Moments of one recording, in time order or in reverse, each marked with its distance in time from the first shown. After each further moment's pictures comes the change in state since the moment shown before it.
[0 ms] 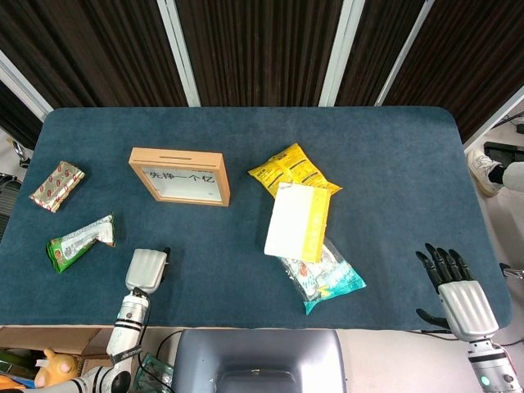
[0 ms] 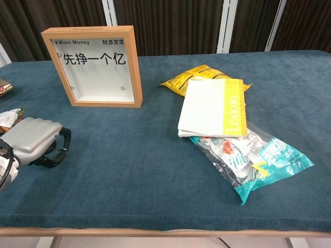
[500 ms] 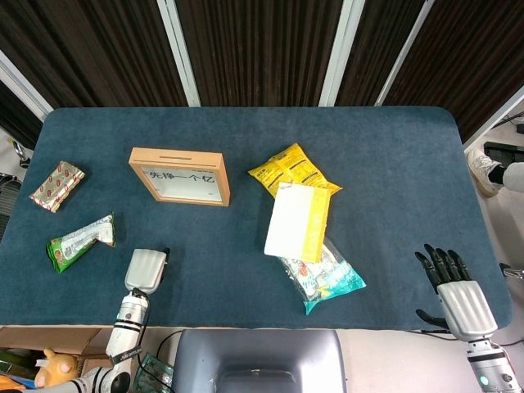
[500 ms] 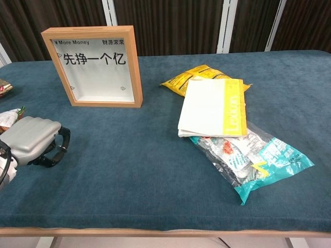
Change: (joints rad) left arm 0.004 0.010 0.007 -0.017 0.008 0.013 0.001; right arm 0.003 -0.002 0.000 -0.003 0.007 -0.009 -0.014
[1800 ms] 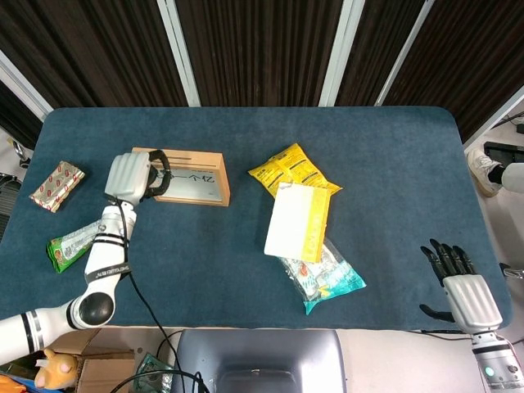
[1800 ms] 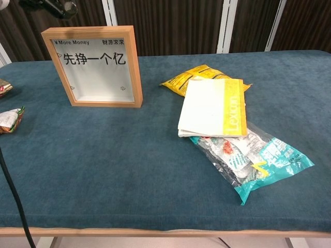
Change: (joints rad) left arm -0.383 0.515 -0.461 -0.574 -0.654 -0.172 -0.010; right arm 0.026 0.036 0.019 -0.001 0.061 -0.052 0.080
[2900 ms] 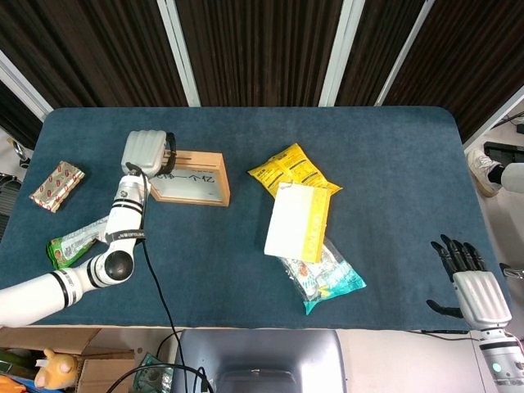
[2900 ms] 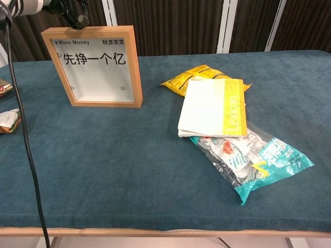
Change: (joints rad) left arm -0.256 -0.047 0.181 0.363 -0.136 -0.151 0.052; right arm 0.001 0.015 0.016 0.006 0.038 -0.001 0.034
